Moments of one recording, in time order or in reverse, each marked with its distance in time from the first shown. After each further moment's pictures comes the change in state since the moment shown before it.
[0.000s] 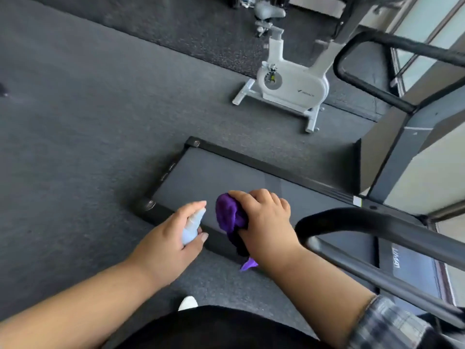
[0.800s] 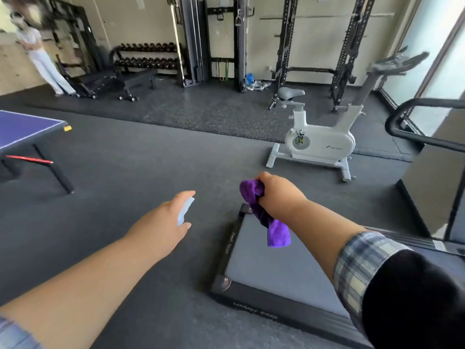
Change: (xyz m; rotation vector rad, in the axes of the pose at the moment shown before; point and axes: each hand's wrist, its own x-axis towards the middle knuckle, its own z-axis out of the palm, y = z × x) left_hand 0.099 -0.200 -0.396 0.532 0.012 -0.085; right_hand 0.270 -0.293 0.031 0.118 0.027 0.101
